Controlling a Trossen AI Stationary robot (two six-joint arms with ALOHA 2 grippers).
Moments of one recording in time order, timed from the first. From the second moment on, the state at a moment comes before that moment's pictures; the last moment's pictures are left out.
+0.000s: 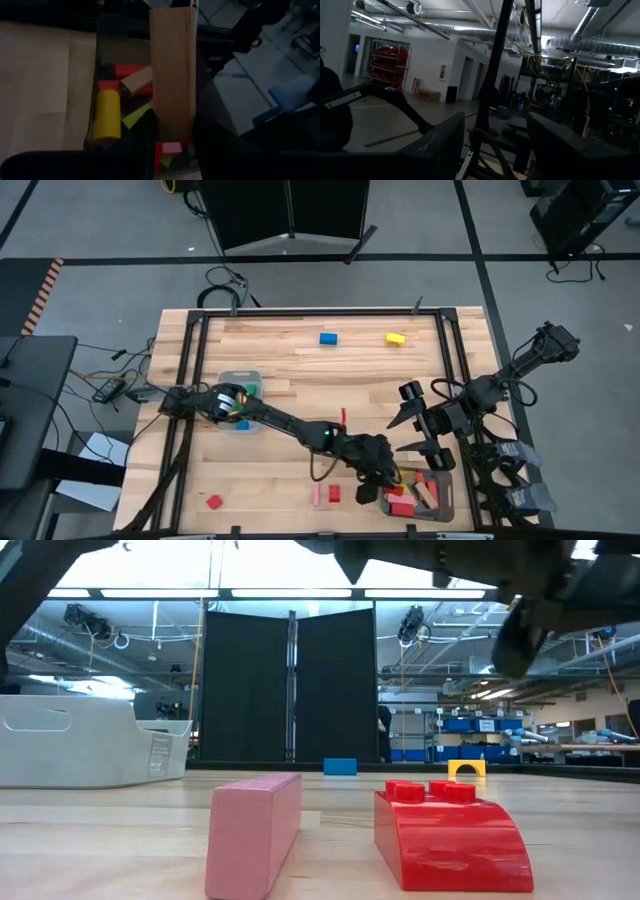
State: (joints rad) left arm -0.29 2.38 1.91 0.04 0.17 -0.30; right arm 0.54 1.01 0.73 0.58 0.10 -0.24
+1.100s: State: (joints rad) left arm -0.29 2.32 1.87 0.00 0.03 -0.17; right arm 0.53 1.01 0.73 0.52 0.18 -0.24
